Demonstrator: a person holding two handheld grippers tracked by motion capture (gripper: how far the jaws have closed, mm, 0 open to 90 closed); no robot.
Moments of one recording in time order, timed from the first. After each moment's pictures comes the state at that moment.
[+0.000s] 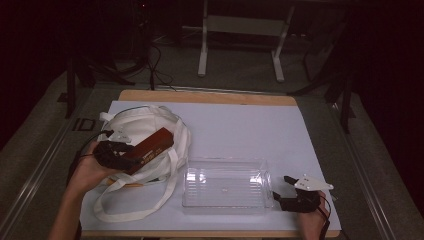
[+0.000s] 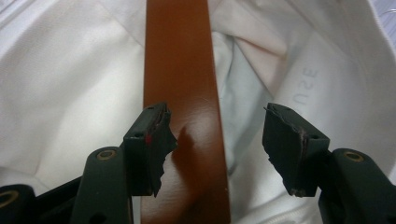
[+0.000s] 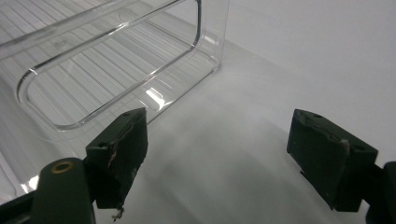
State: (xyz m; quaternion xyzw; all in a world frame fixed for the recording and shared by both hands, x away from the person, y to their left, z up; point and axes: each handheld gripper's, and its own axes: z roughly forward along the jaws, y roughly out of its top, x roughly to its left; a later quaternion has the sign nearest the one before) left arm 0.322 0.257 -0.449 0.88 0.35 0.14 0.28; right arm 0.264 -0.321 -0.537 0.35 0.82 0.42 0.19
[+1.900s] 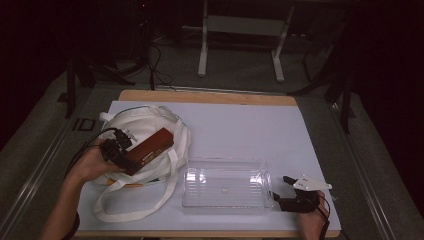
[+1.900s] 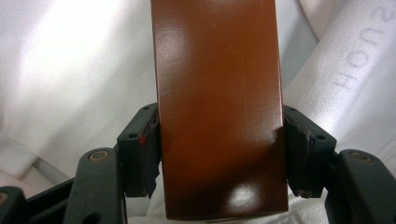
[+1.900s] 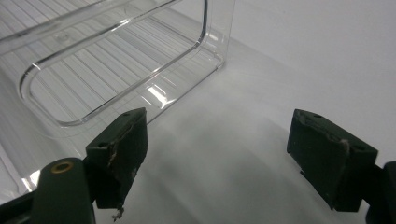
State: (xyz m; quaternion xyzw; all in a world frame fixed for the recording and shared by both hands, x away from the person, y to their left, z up) left arm 0.354 0.254 -0.468 0.91 0.38 0.04 0.15; right arm 0.264 -0.319 -0.538 0.34 0.82 0.42 0.19
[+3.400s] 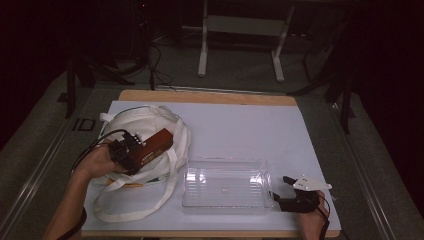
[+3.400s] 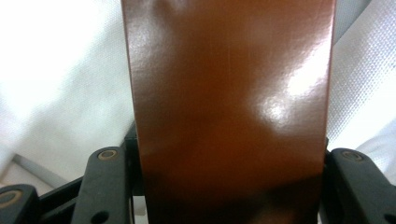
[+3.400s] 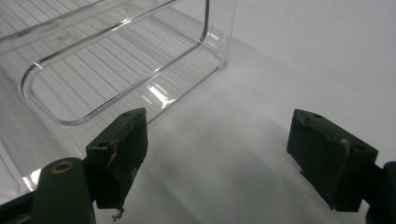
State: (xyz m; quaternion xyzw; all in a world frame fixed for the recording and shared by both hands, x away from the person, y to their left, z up) left arm 0.368 0.239 -0.484 0.93 0.37 0.01 0.05; right arm 0.264 -0.319 -0.538 0.34 0.82 0.42 0.18
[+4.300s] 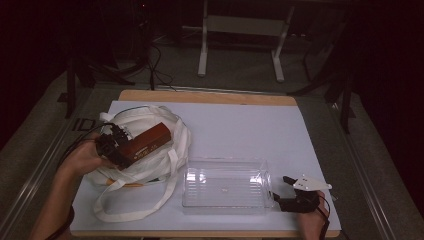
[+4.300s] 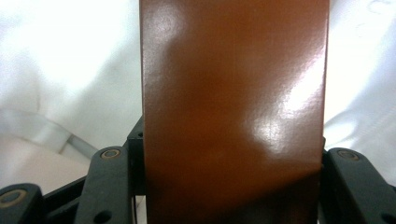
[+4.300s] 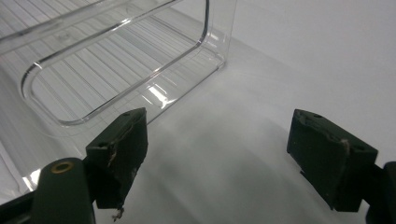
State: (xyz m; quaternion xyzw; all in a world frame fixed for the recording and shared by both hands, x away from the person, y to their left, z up) left arm 0.357 0.264 -0.447 0.93 0.35 0.04 0.11; right arm 0.264 -0.319 -0.538 0.34 0.82 0.42 0.18
